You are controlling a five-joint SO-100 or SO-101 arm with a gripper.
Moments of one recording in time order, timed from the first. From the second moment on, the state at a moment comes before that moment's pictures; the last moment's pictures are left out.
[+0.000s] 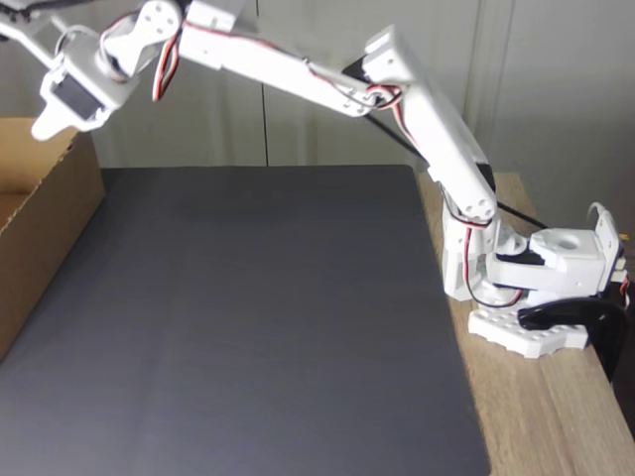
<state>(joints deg) 16.5 54.5 34.6 50.0 185.3</state>
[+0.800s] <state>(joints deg) 14.9 72.2 41.0 64.3 189.2</state>
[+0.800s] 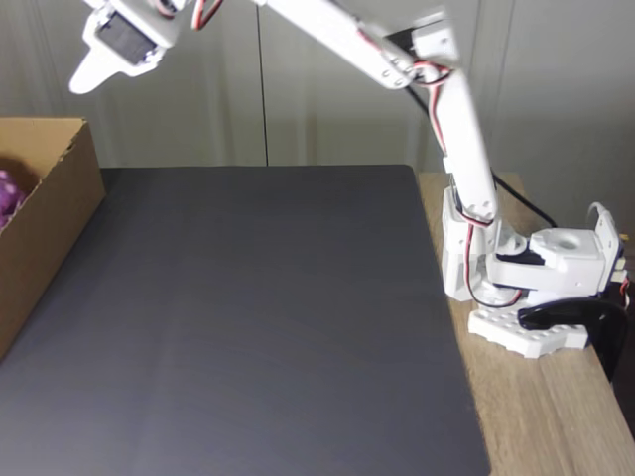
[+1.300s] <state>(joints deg) 13.0 108.9 100.4 41.4 189.2</state>
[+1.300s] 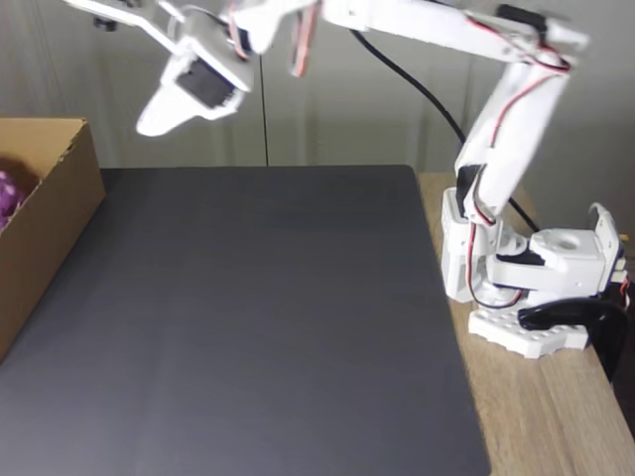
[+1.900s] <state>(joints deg) 16.6 140.2 140.5 34.9 188.5</state>
